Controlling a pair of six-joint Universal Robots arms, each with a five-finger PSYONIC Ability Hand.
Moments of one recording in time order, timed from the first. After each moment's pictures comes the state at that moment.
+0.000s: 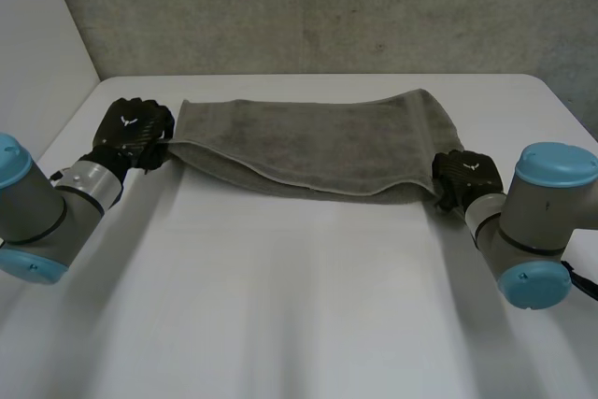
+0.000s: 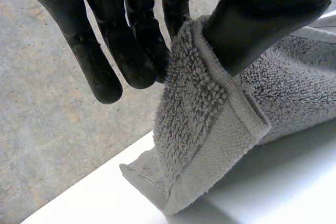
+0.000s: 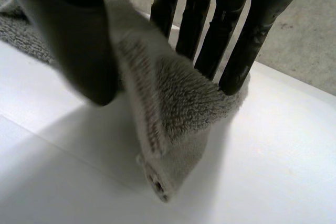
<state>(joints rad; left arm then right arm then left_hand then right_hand) 4.61 -2.15 -1.57 3.77 -1.14 3.35 1.85 -0.85 1.44 -0.32 1.55 3.00 1.33 1.35 1.35 1.37 1.16 0.82 0.81 0.81 0.81 0.64</state>
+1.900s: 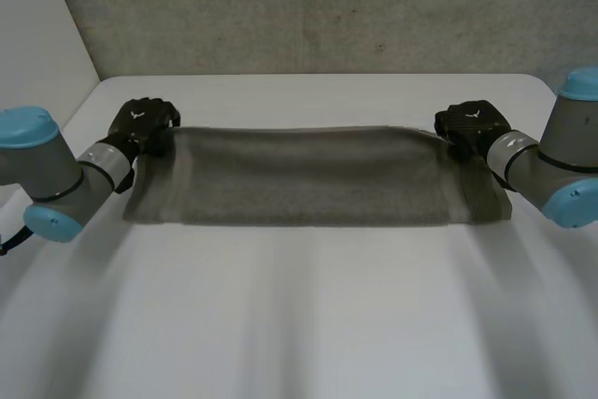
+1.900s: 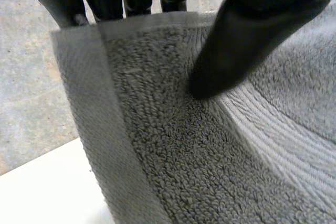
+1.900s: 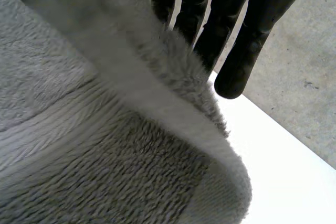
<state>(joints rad) 4.62 -2.52 -1.02 3.48 -1.12 3.26 1.73 -0.64 0.84 0.07 1.23 2.71 1.05 1.04 1.05 1.04 0.87 1.17 1.16 1.17 1.17 0.99</state>
